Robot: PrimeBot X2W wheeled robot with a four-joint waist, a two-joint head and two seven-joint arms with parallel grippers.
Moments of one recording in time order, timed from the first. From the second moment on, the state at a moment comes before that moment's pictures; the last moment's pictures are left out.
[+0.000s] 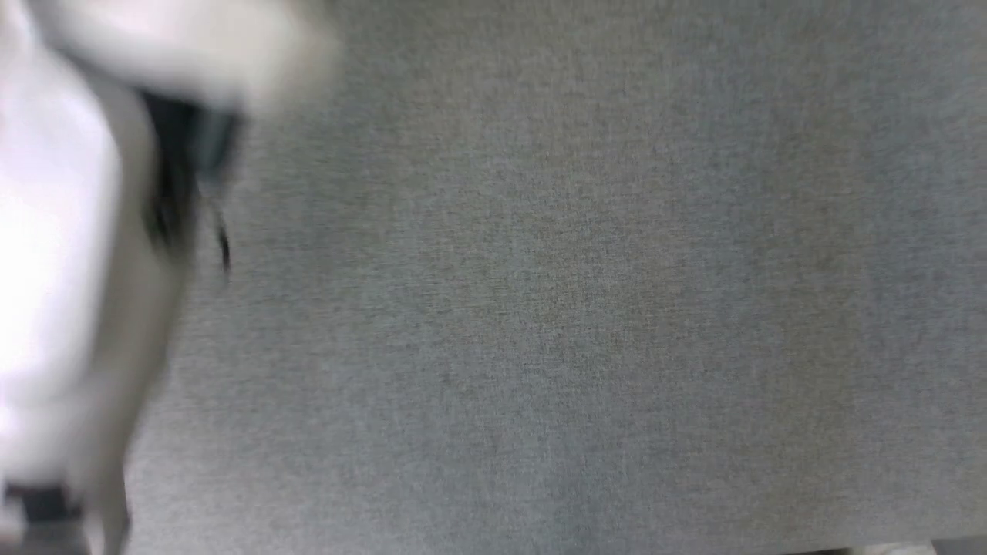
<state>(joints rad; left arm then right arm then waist) -1.04 0.41 -0.41 -0.12 -0.38 0.04 -0.02 -0.96 -0.42 -0.04 0.11 0.52 0.13 0.26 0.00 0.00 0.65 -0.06</state>
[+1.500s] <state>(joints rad) 0.44 0.62 -0.46 -0.45 -0.93 0.27 0.22 0.35 -0.27 -0.24 -0.08 0.61 0.13 0.53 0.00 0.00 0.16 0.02</state>
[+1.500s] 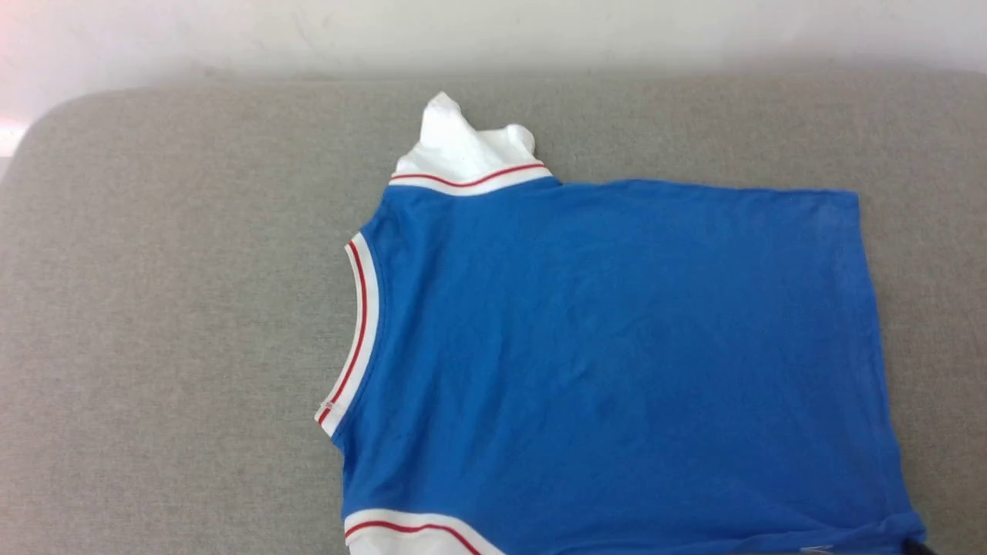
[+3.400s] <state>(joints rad) -0.26 0.40 -0.40 -0.07 -0.57 0.29 -0.18 -0.12 -0.34 -0.15 0.00 0.50 0.13 0.25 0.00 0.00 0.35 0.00</state>
